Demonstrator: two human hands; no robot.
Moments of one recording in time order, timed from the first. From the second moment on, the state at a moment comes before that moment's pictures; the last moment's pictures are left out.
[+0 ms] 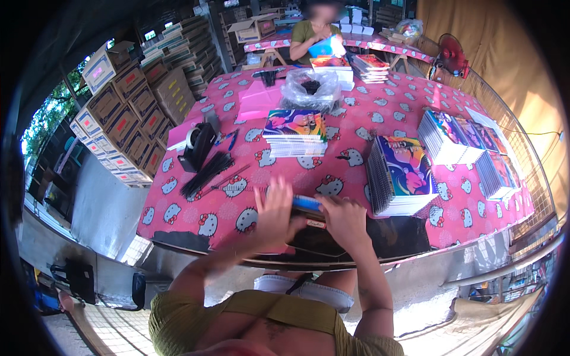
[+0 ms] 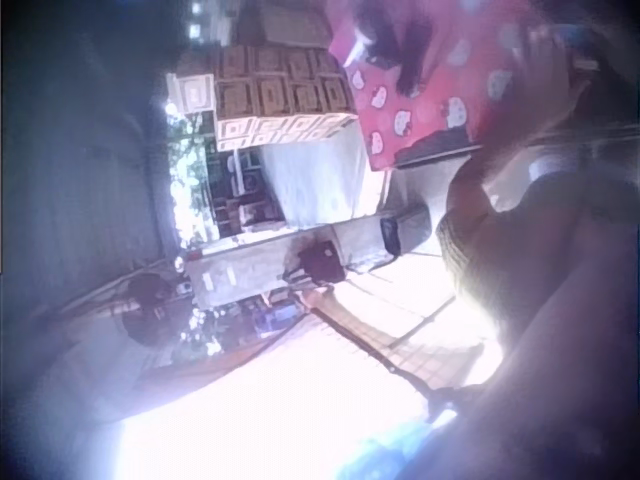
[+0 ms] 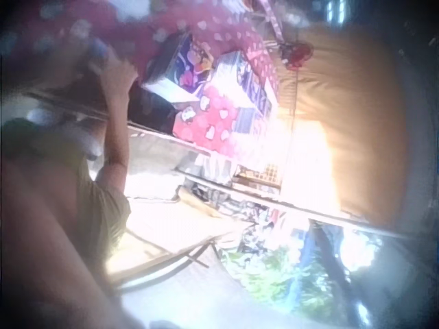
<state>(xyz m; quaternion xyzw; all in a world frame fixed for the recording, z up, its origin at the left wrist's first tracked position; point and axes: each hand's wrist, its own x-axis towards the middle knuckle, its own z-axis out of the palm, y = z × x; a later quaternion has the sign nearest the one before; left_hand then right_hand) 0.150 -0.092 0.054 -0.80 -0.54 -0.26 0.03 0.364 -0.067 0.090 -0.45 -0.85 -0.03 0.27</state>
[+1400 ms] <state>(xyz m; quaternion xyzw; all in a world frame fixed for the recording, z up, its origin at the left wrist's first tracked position) 0.180 -0.081 0.051 -0.91 -0.35 -0.18 0.16 0.390 -0.074 0.016 -0.39 -0.54 0.46 0.59</state>
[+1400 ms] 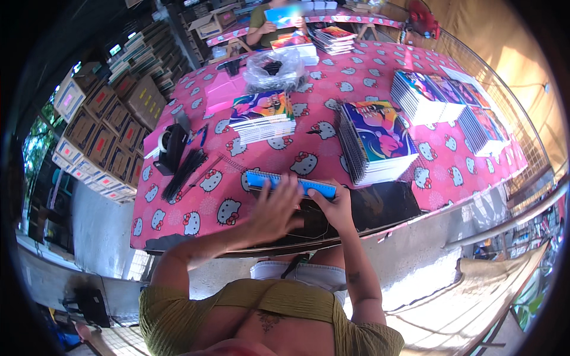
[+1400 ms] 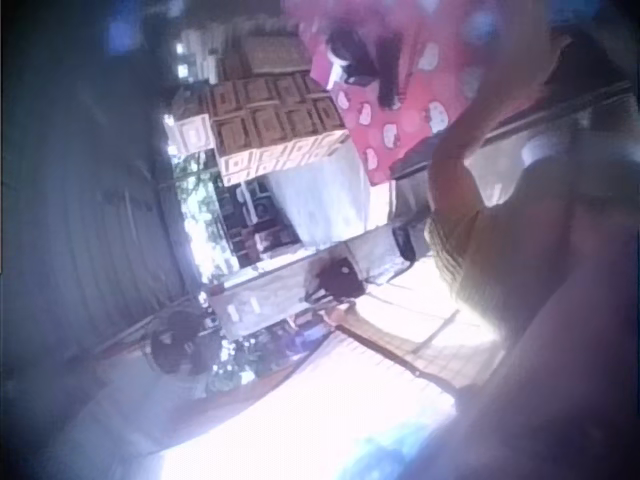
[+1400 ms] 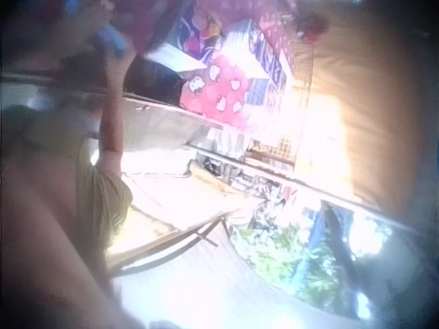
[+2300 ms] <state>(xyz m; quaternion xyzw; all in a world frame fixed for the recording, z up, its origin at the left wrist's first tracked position) 0.197 -0.064 0.056 -0.91 -0.32 -0.22 0.17 0.395 -0.063 0.013 -0.36 -0.69 0.39 0.50</state>
